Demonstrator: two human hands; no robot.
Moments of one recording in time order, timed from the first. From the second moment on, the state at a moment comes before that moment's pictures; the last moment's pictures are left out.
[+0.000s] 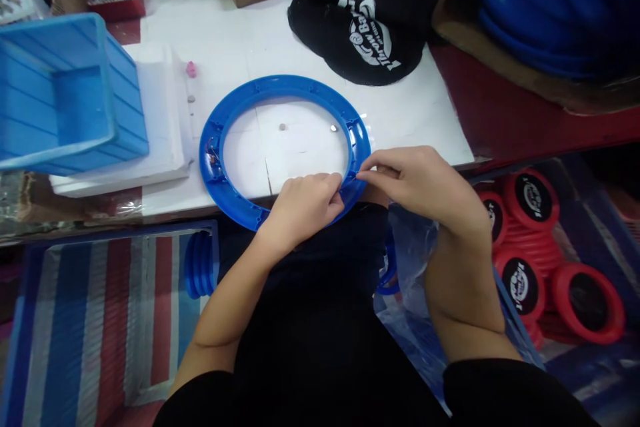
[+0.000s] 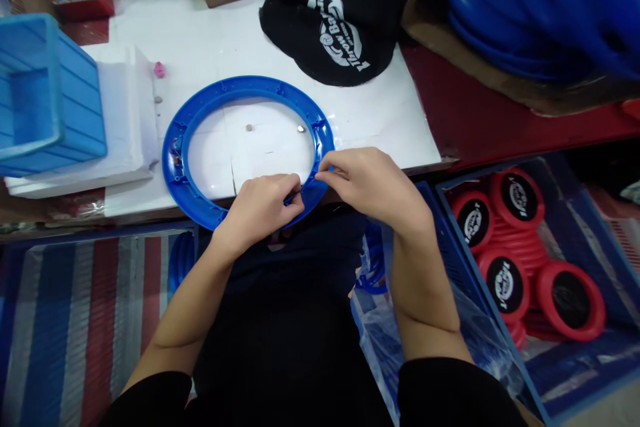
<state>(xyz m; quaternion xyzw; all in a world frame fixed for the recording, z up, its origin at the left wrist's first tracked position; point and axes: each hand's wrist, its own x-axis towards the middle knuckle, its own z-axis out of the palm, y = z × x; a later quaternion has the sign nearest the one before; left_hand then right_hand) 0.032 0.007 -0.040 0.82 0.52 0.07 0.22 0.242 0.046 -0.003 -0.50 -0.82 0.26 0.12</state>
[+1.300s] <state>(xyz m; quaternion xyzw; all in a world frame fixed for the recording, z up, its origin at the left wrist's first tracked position) 0.019 0.007 -0.048 0.84 0.48 0.08 0.23 0.230 0.036 -0.026 -0.55 -0.79 0.25 0.10</state>
